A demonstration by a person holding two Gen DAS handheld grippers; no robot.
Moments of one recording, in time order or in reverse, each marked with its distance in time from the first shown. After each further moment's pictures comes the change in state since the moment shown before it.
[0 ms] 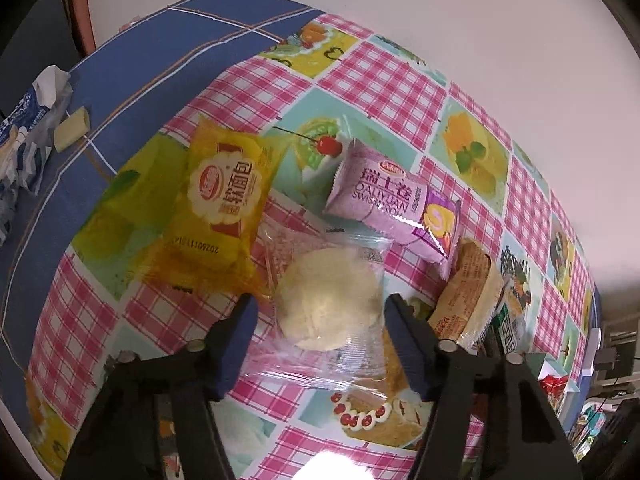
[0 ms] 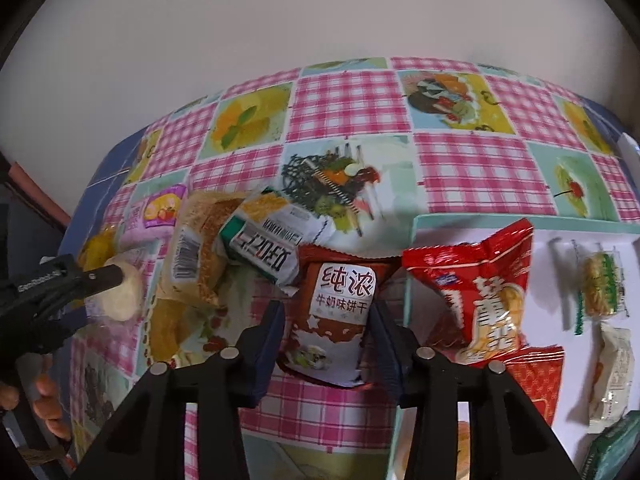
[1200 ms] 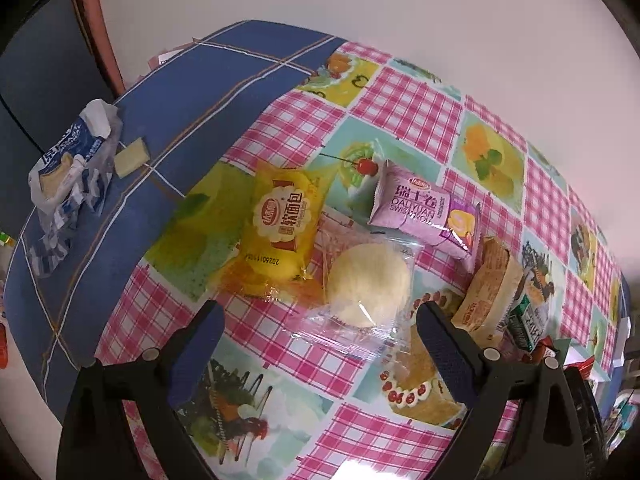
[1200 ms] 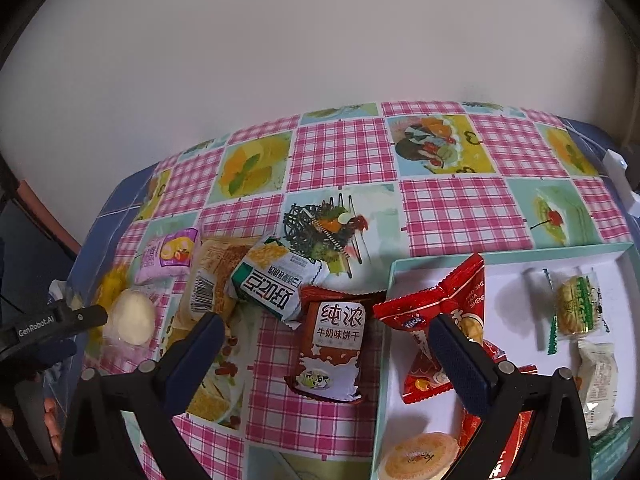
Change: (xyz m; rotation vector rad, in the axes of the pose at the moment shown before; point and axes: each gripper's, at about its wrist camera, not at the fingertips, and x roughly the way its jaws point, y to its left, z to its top) left arm -0.038 0.003 -0.007 0.054 -0.070 0.152; right arm -0.033 -0.007 0.009 0.010 -0.140 0.003
